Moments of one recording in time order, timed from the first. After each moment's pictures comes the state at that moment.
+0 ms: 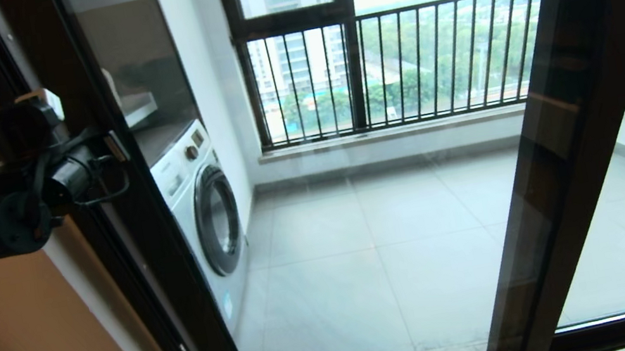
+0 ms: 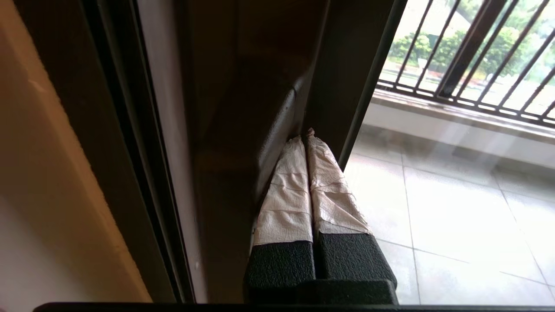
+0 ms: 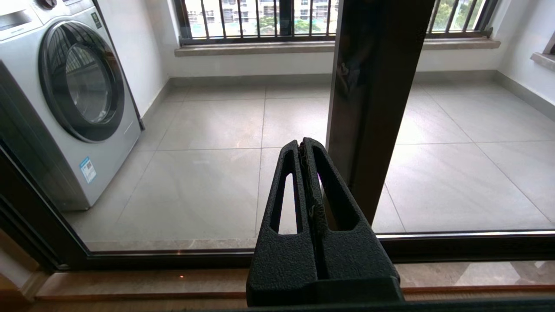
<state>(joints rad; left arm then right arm) 0.05 1.97 -1.39 -0.58 0.23 -0.14 0.00 0.00 0.00 -0.02 0.02 -0.02</state>
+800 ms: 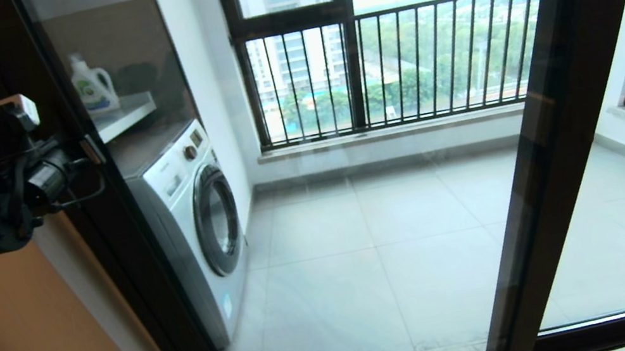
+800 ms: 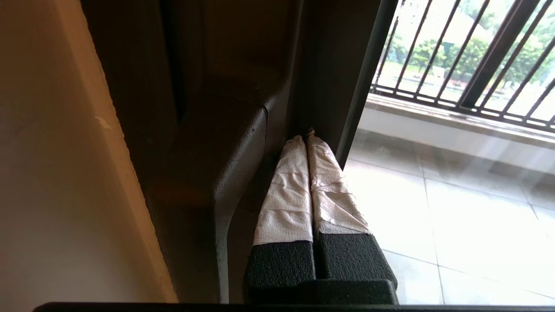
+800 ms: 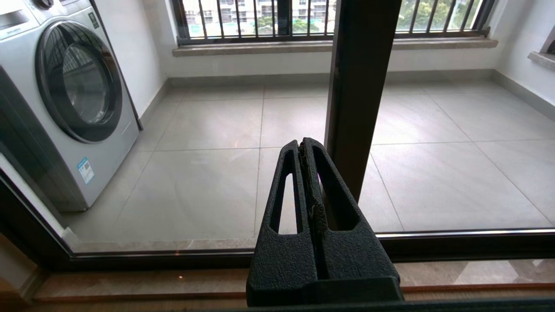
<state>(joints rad) 0.16 2.03 -1.45 -0.58 0.18 -0.12 0.00 0.00 0.00 -0.02 0.02 -0.02</state>
